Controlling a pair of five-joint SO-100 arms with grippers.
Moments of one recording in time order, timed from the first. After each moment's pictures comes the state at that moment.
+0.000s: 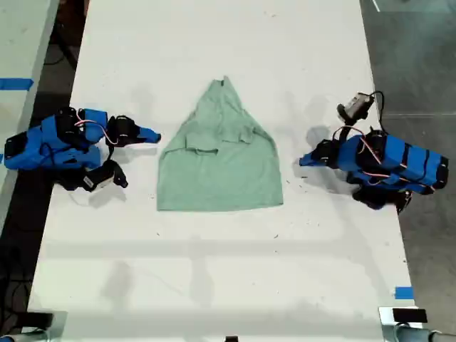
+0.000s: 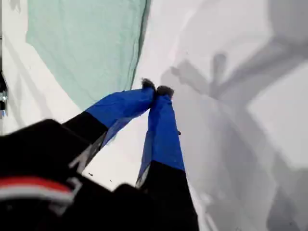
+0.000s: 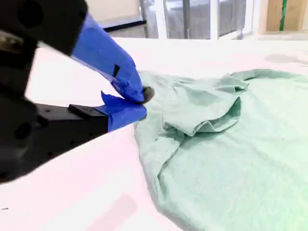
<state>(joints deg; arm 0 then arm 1) -22.9 206.4 181.8 57.0 10.4 20.9 200.9 174.7 75.0 -7.8</state>
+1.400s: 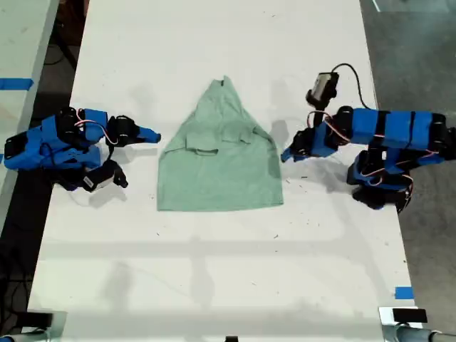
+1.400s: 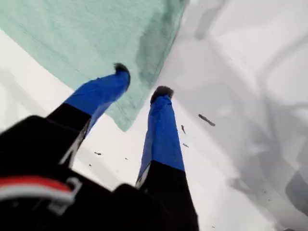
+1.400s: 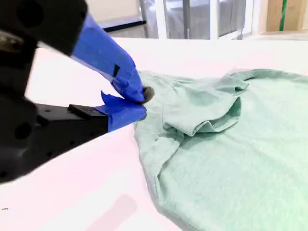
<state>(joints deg) -22.9 206.4 182.3 57.0 10.4 16.3 127.1 123.6 72.4 -13.6</state>
